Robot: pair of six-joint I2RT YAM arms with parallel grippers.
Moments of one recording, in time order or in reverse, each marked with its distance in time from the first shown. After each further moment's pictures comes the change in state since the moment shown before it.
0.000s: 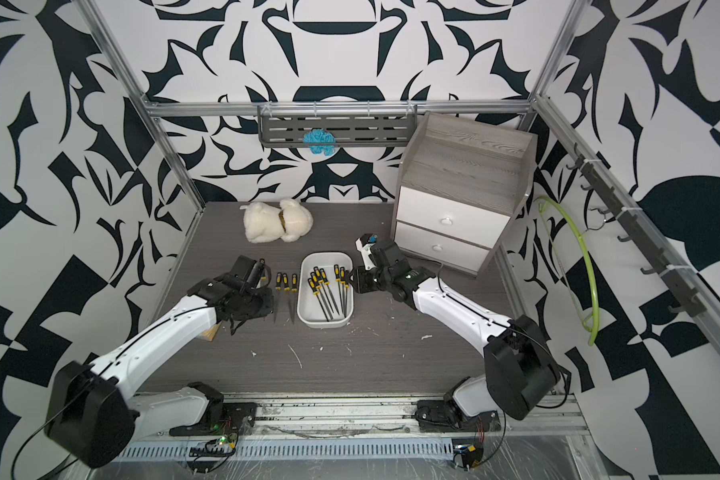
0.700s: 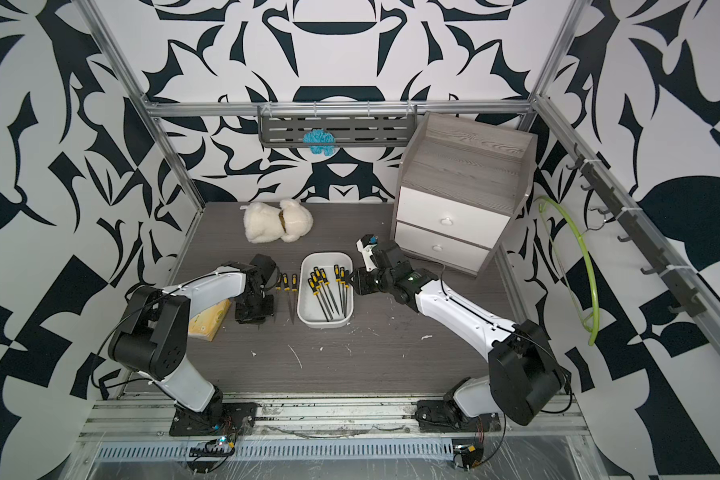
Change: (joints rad) left arm 0.112 0.391 0.100 -0.068 0.018 0.093; right arm 0.001 -0.019 -0.007 -0.001 0.000 -0.006
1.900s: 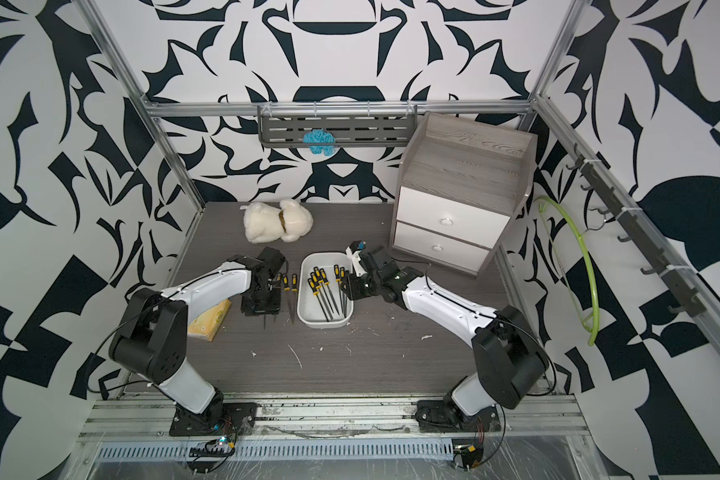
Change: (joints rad) left arm -0.101 -0.071 0.106 -0.071 -0.072 -0.014; right arm 0.082 0.159 0.122 -0.075 0.021 -0.018
